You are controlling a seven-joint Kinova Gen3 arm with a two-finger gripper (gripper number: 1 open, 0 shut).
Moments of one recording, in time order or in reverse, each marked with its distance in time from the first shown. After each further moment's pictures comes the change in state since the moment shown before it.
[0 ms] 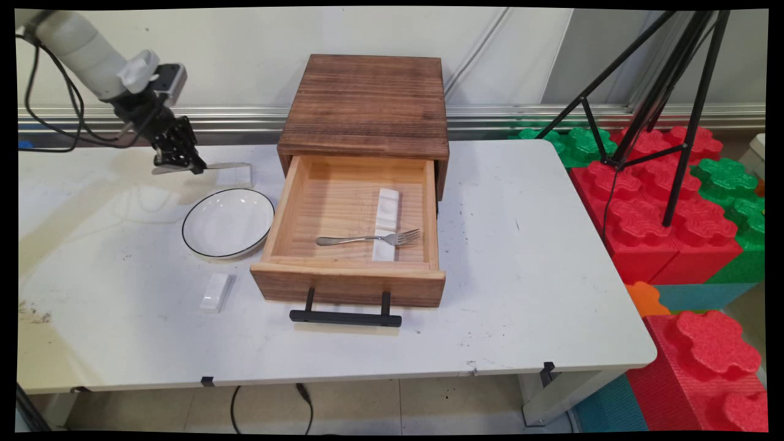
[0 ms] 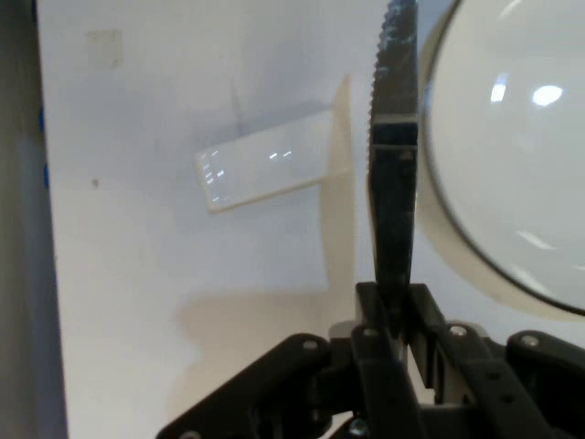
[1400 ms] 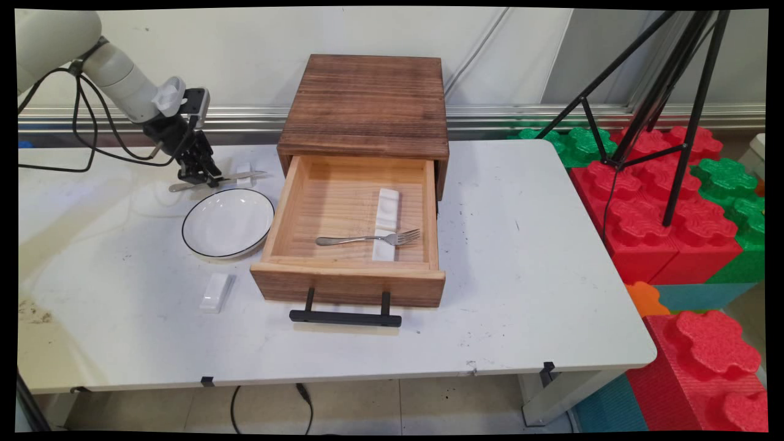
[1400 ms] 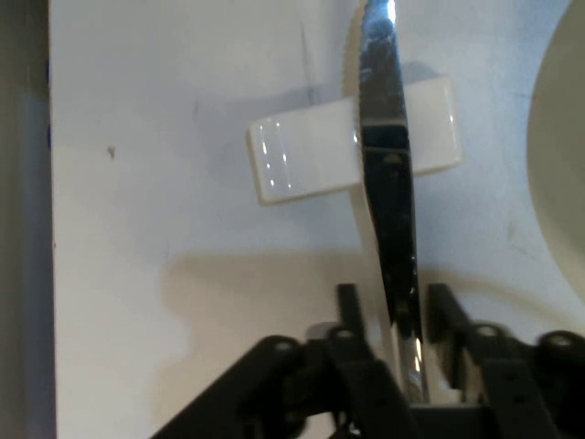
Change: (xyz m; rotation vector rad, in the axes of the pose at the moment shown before) arm -0.007 -0.020 0.068 0.027 -0.033 -0.077
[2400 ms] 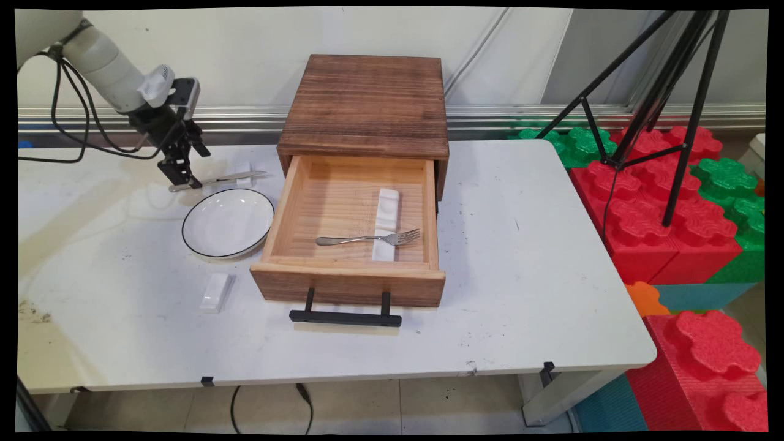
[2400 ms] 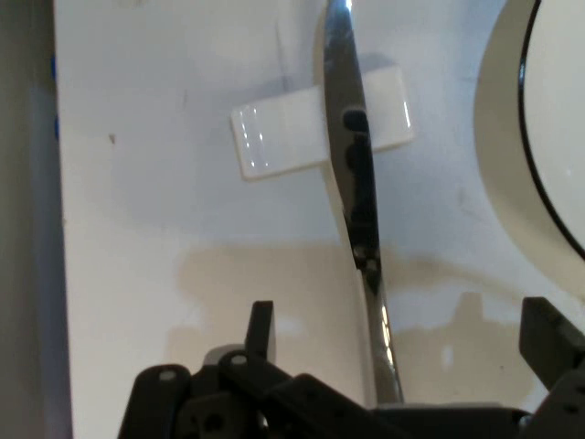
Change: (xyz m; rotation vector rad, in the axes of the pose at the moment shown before) arm 0.004 0.010 -0.032 0.006 -0.026 0.027
